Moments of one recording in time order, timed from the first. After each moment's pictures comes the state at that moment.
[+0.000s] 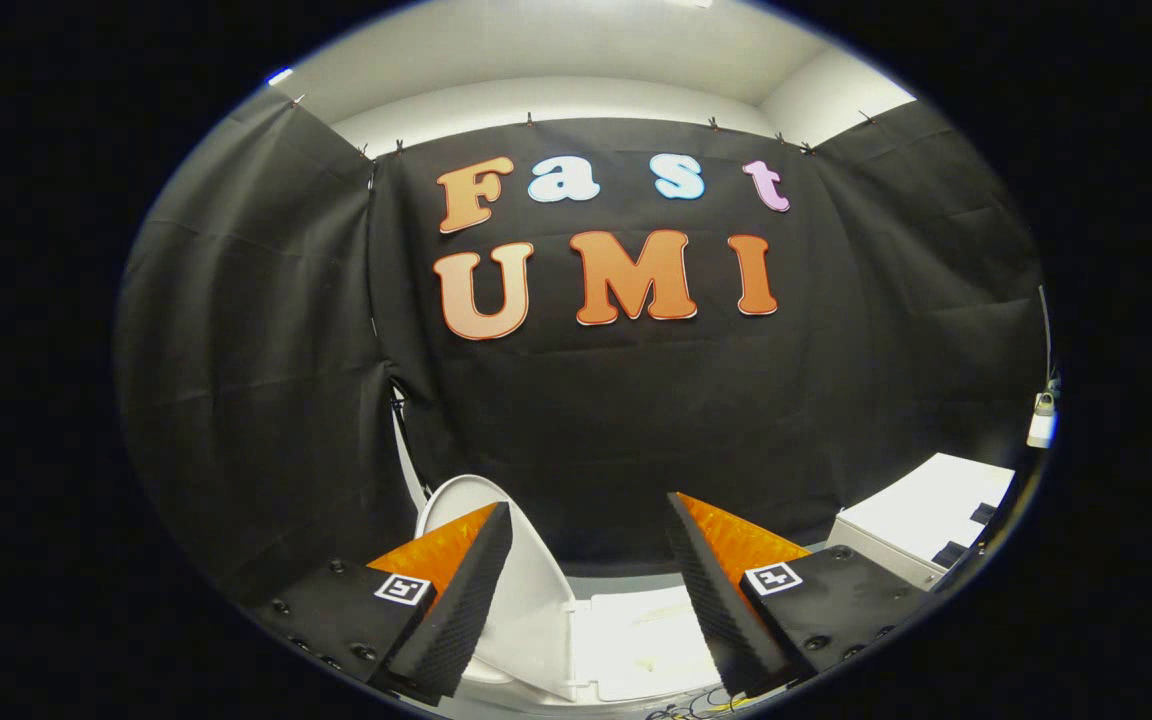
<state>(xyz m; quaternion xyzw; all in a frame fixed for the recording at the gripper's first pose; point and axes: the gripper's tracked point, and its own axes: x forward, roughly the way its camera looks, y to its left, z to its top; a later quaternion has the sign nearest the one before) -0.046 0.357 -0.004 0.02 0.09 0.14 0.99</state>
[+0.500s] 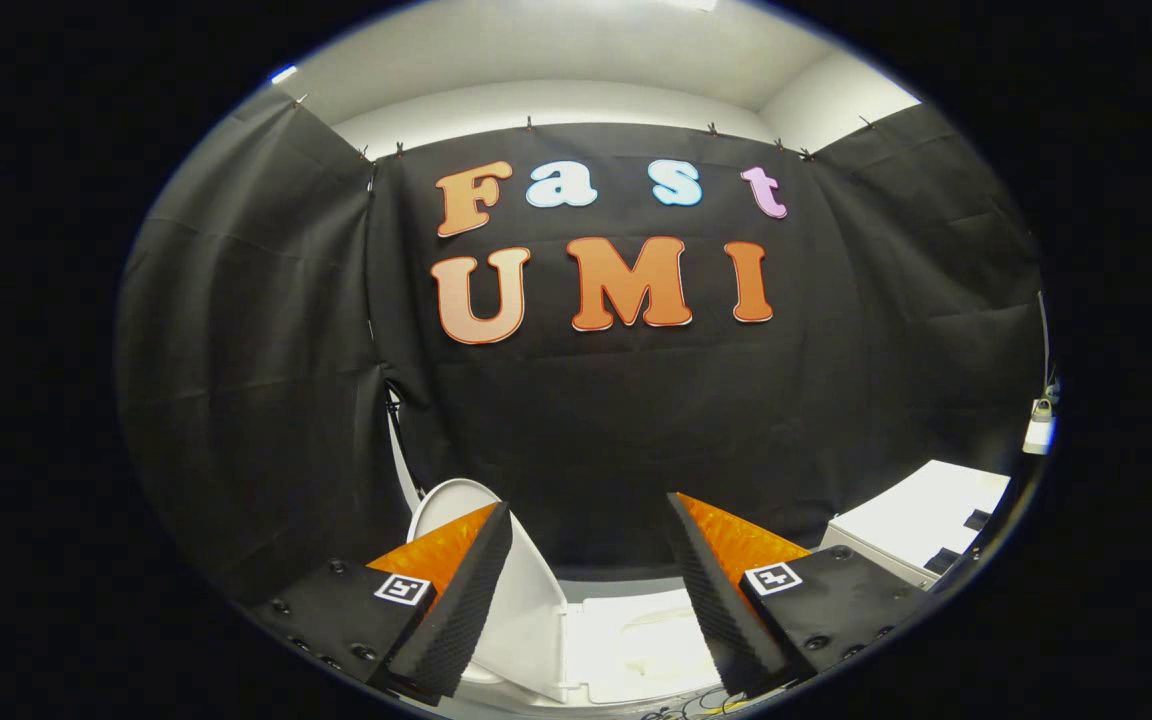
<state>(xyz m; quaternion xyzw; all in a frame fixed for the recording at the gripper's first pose) -0.045 0.353 0.000 0.01 0.09 0.14 0.99</state>
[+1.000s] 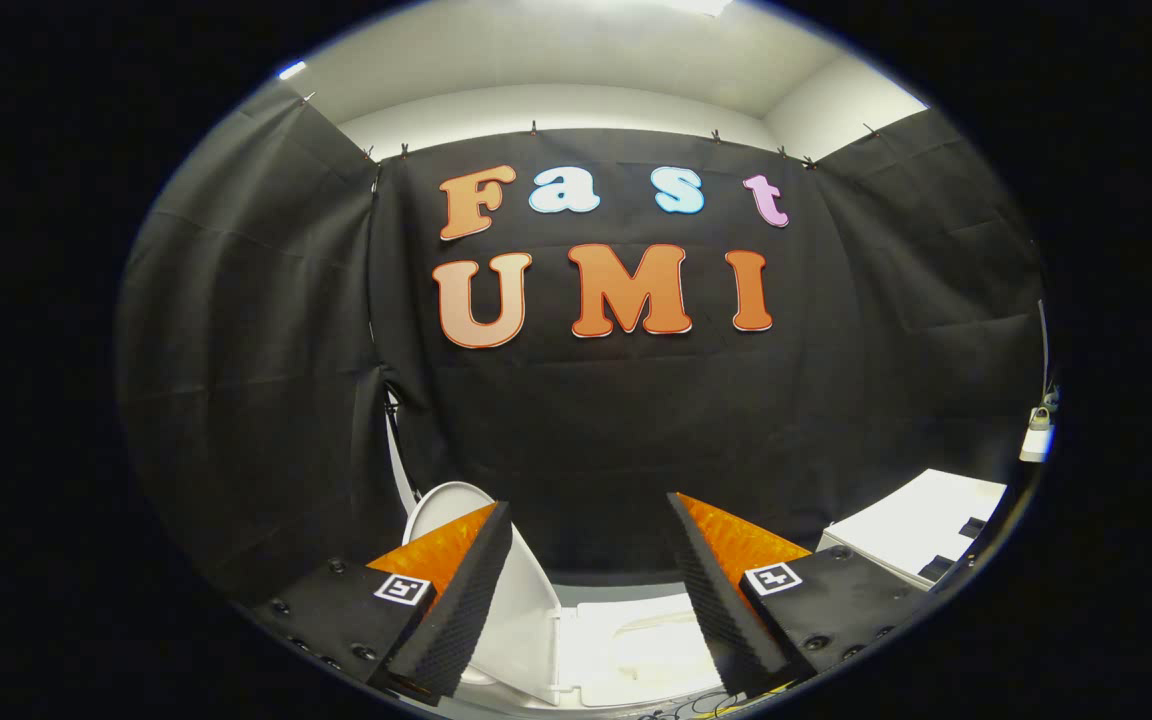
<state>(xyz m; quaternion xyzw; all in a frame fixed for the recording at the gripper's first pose) -0.046 0.351 0.003 0.00 0.07 0.14 0.99</state>
